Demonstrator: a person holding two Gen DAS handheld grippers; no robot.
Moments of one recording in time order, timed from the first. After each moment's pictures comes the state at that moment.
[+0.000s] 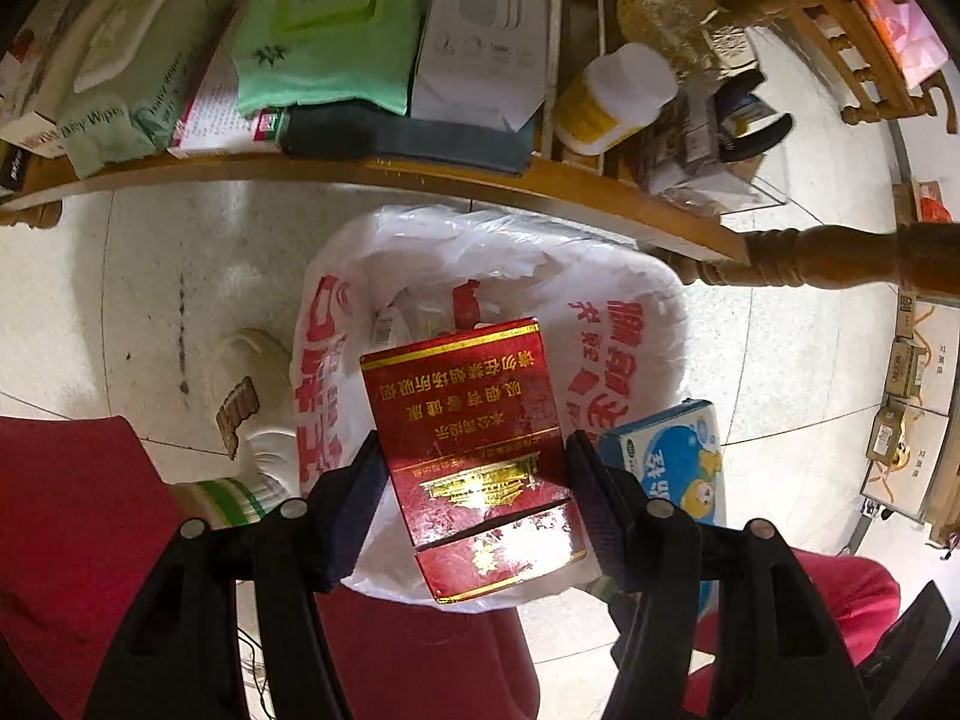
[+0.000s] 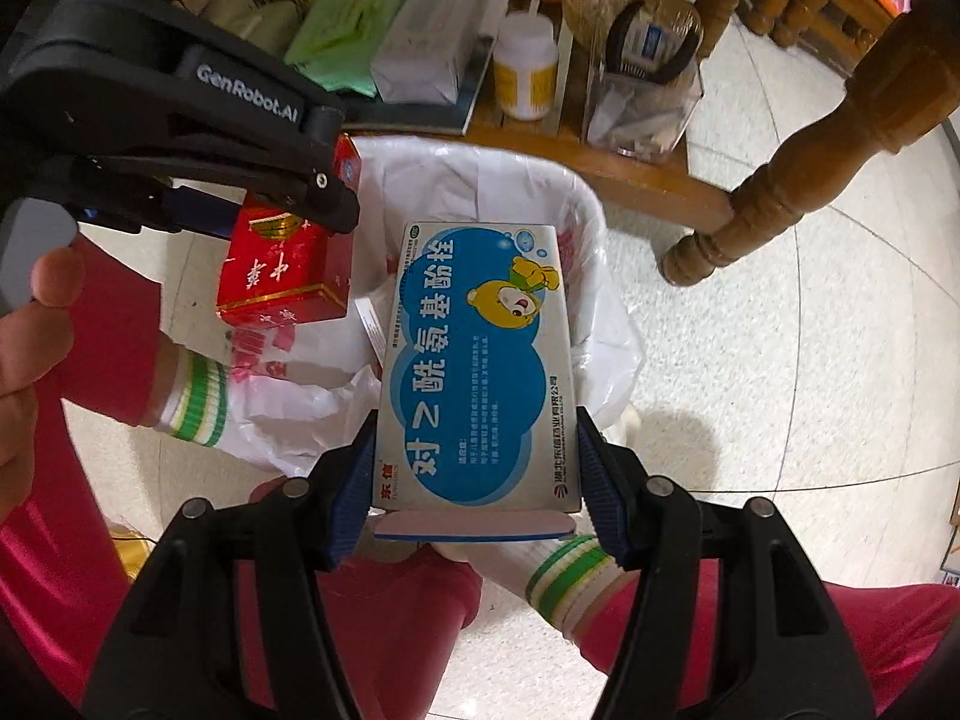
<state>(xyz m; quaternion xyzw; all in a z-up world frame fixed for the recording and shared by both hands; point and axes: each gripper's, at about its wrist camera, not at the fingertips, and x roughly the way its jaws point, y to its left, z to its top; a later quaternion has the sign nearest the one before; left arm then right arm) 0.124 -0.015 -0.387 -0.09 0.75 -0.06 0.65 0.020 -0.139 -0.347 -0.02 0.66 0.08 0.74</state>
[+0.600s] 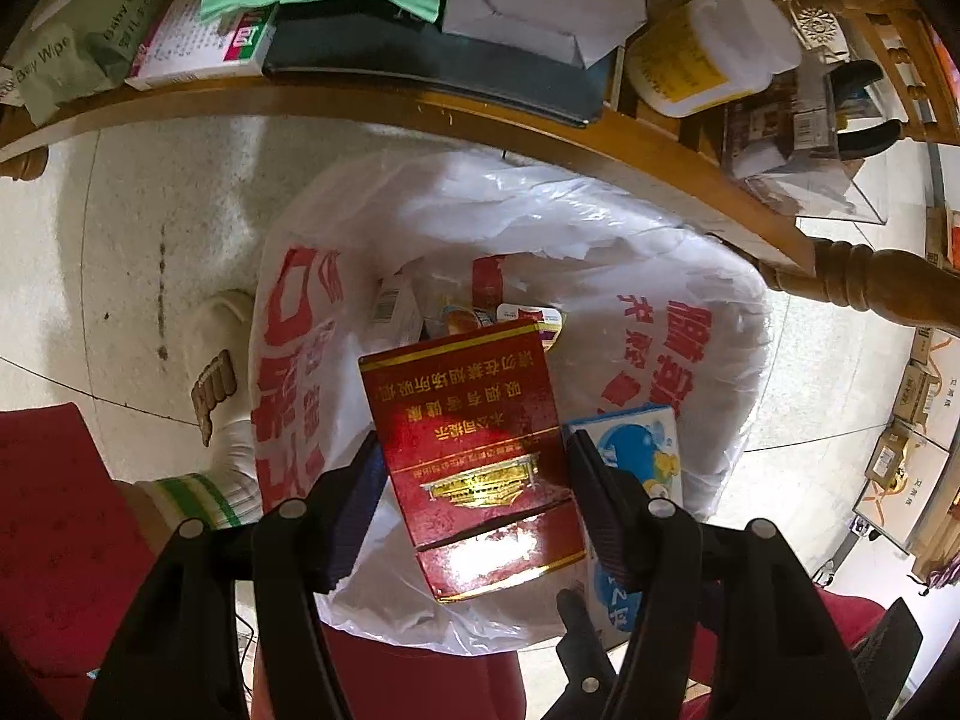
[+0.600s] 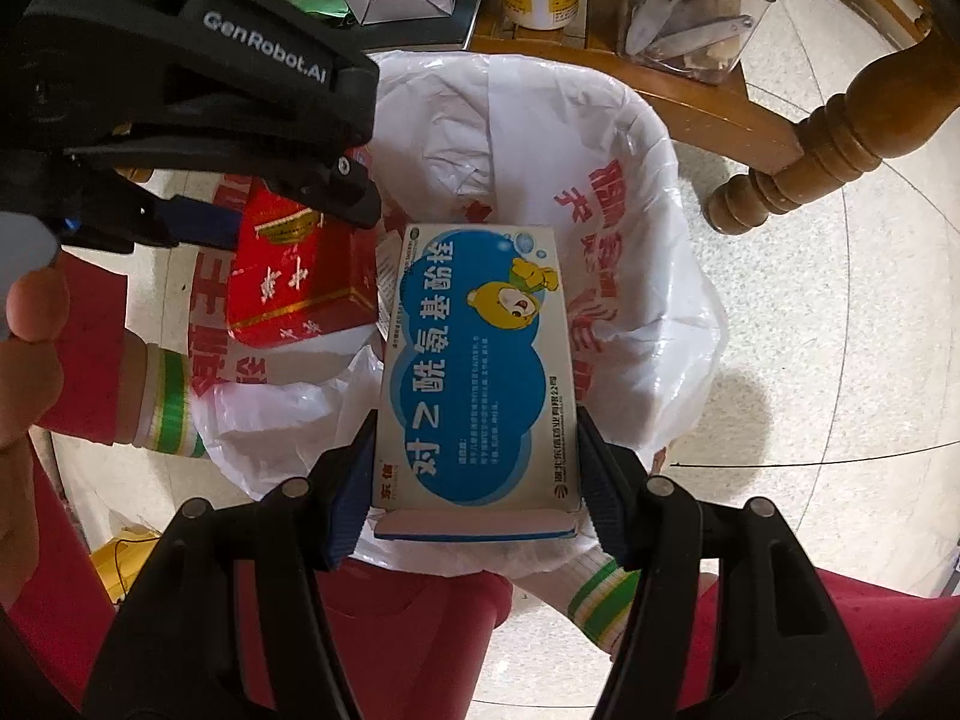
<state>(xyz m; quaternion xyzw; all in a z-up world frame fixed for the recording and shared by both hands) 0.134 -0.014 -0.447 -0.10 0.79 -0.03 0.60 0.035 -0.127 -0.406 0.01 0.71 0.08 0.70</state>
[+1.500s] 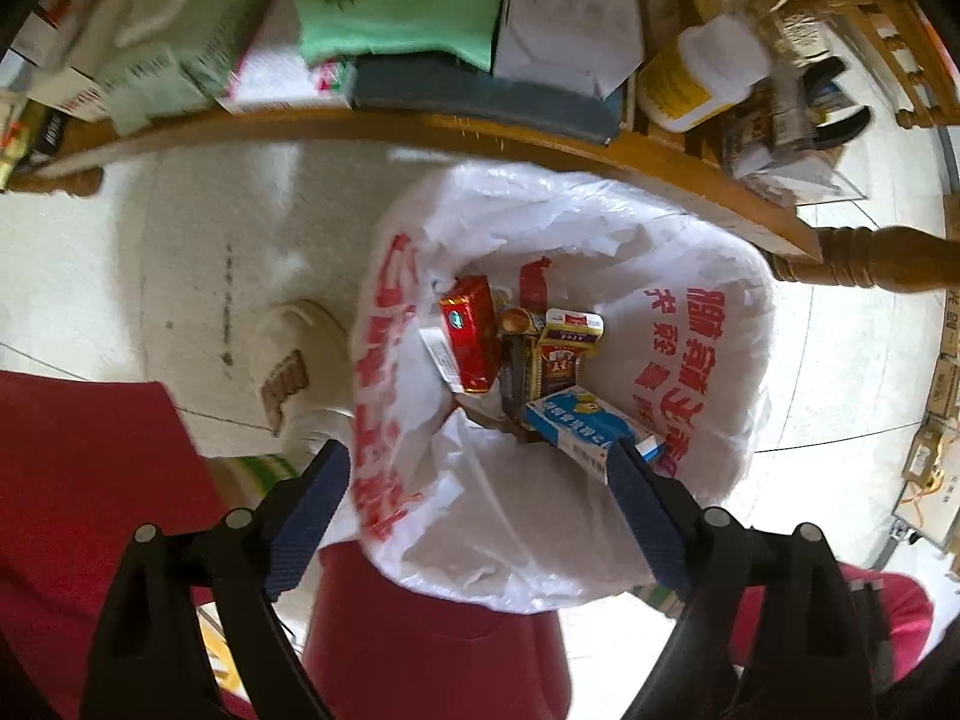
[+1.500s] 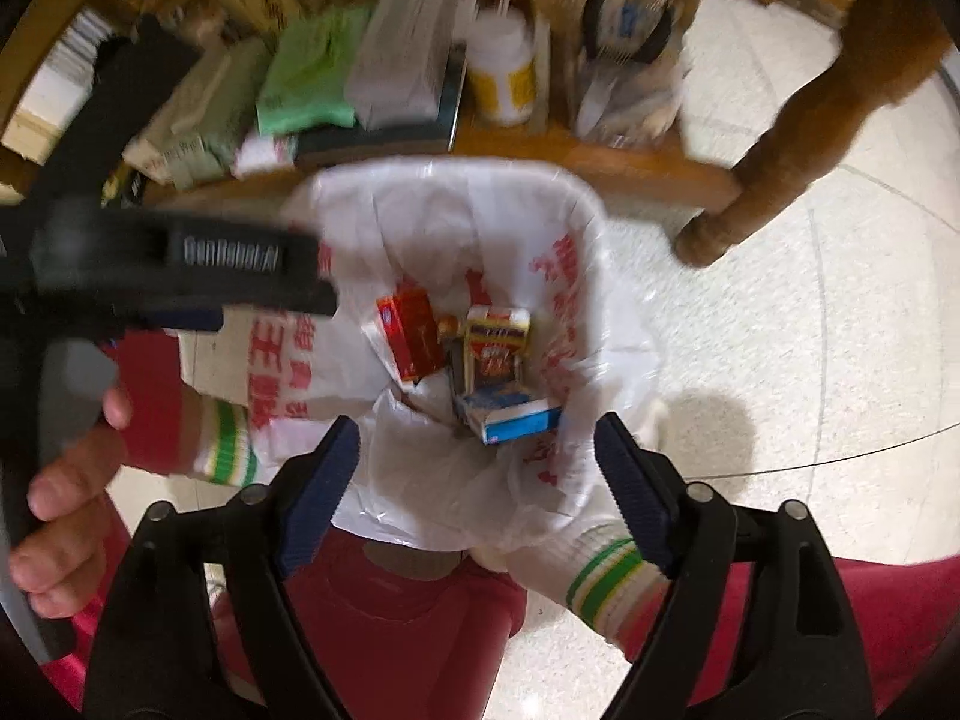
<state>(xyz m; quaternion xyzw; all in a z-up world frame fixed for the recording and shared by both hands) 0.113 0.001 -0.393 -0.05 0.77 -0.01 0.64 0.028 -0.156 -0.328 0.05 0.65 0.06 0.76</state>
